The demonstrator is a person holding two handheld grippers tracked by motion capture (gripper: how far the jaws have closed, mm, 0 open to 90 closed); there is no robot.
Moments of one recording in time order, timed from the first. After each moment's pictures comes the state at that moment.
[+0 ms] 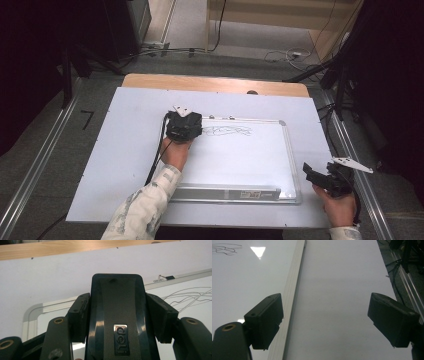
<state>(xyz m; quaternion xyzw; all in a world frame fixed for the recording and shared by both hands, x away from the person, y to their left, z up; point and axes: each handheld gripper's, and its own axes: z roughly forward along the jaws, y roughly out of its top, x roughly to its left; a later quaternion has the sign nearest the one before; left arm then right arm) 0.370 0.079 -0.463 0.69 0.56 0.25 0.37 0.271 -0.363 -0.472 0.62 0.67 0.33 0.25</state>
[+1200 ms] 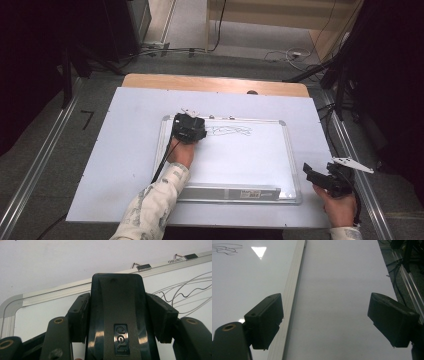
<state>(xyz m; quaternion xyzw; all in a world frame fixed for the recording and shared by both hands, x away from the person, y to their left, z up) 0.388 0.066 -0.490 0.71 0.58 0.25 0.32 0.271 -0.364 -0.472 0.62 0.67 0.33 0.25</state>
